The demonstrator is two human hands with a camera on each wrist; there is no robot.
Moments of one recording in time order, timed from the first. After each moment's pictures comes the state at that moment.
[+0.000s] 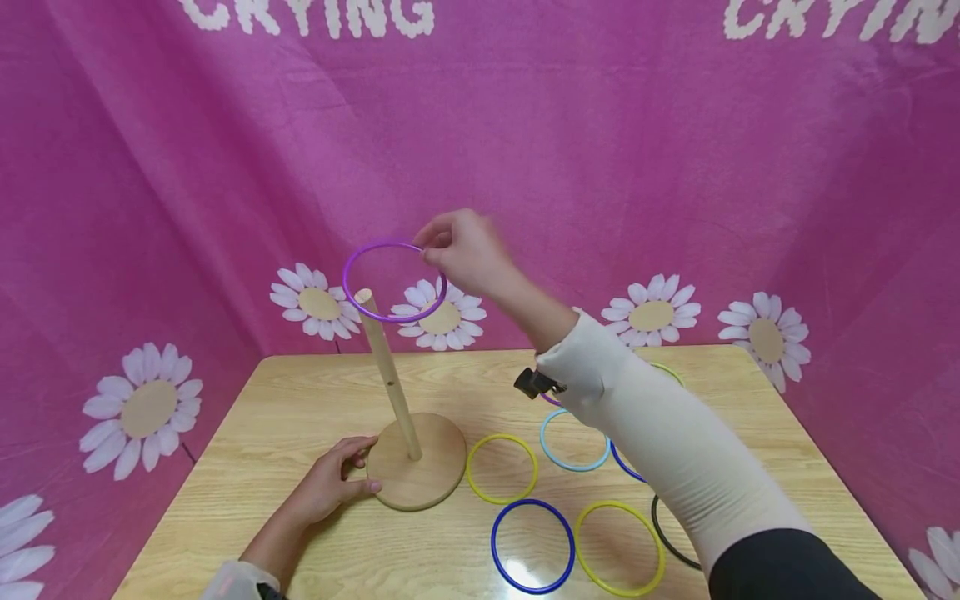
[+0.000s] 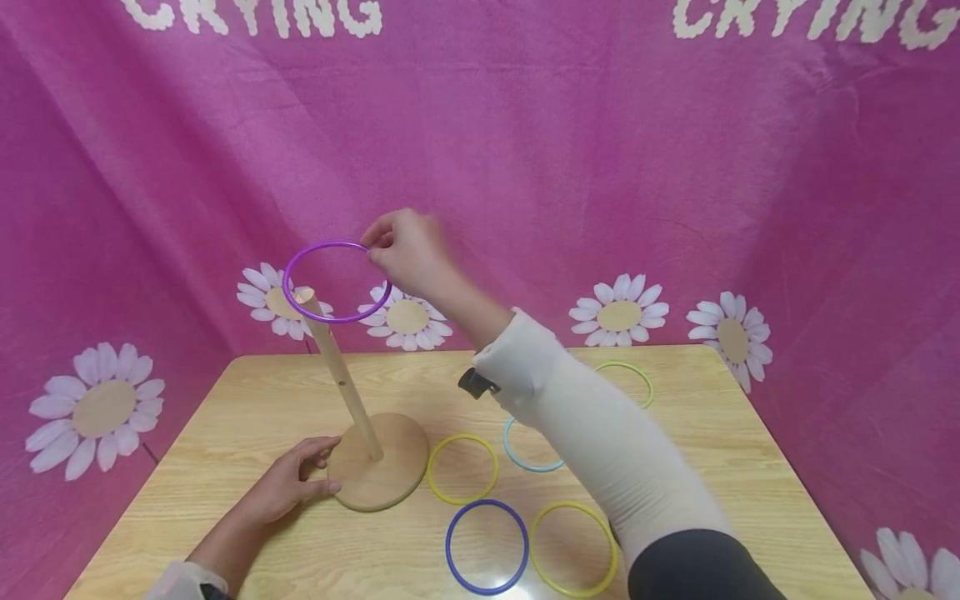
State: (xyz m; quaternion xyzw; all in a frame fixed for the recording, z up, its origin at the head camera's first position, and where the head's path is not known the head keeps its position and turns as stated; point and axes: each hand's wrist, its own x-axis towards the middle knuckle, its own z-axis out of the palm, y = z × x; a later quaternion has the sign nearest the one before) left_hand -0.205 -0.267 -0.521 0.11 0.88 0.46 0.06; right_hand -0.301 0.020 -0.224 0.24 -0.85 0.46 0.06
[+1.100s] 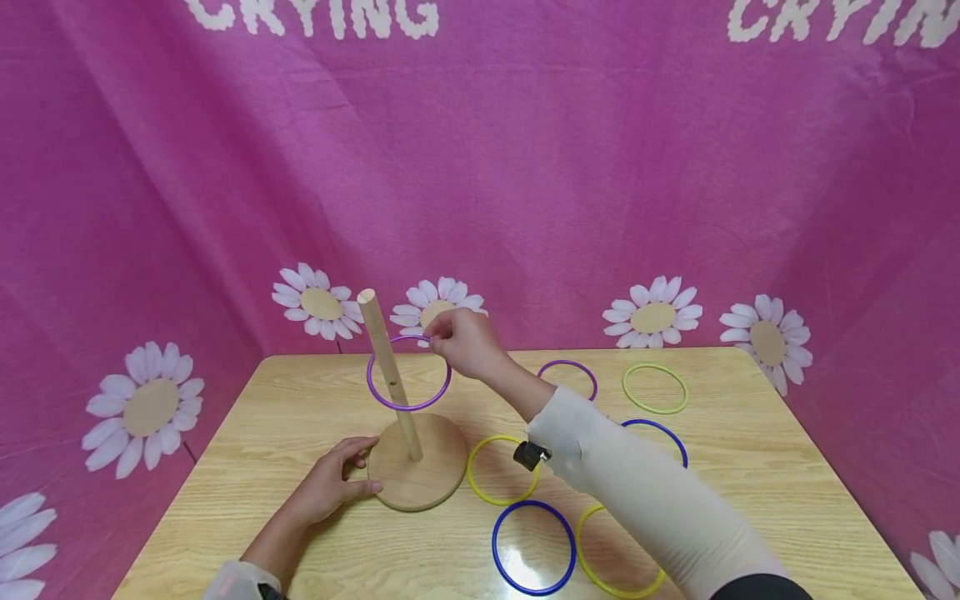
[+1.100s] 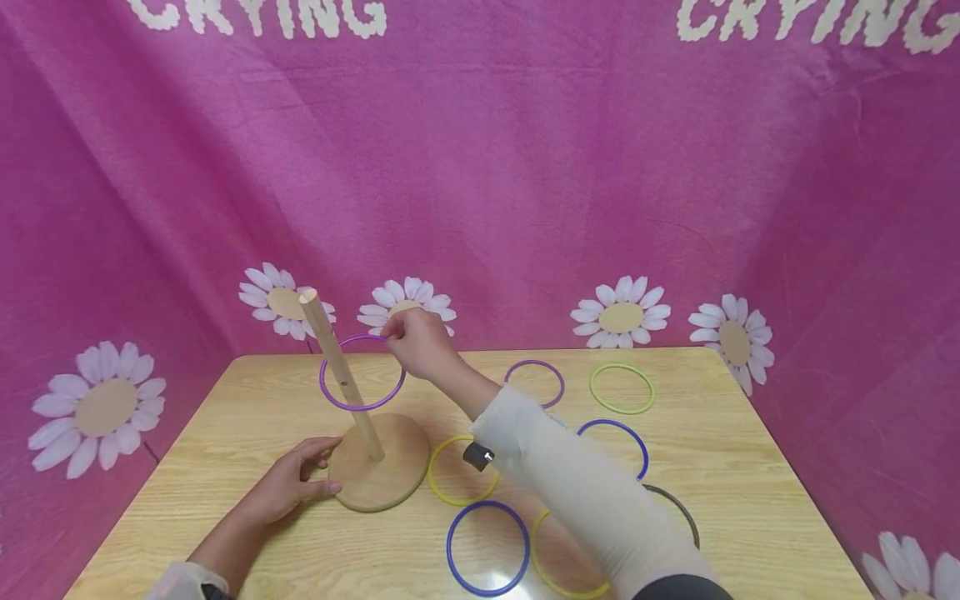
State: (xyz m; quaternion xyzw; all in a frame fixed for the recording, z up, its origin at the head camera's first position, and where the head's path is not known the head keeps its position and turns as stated) left_hand -0.204 -0.268 -0.521 0.11 0.89 0.45 0.05; right_hand -0.301 0.005 -0.349 0.23 -0.88 0.42 0.04
